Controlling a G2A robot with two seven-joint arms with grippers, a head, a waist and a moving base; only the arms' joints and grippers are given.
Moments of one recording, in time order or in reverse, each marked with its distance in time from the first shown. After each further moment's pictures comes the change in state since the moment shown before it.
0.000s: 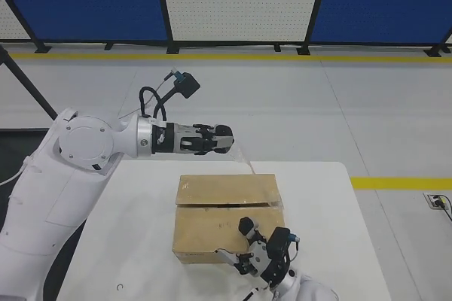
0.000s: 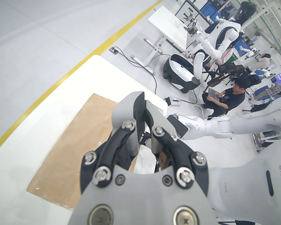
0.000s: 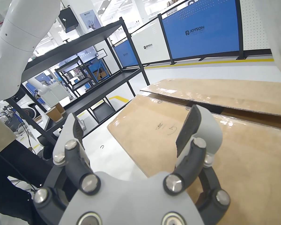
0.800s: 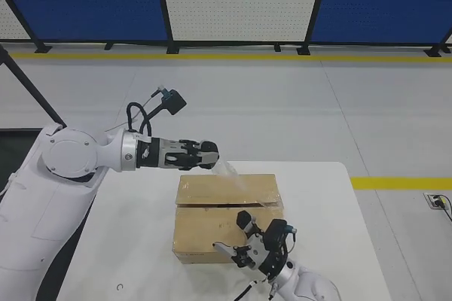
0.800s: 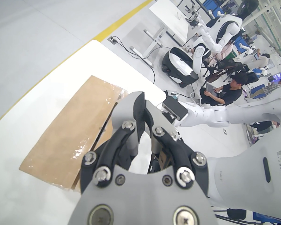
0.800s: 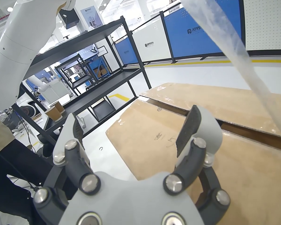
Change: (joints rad) left arm 0.125 0.056 -0.120 -0.087 0.004 0.035 -0.113; right arm 0.046 0.005 -0.011 -0.005 0.031 0.017 0.046
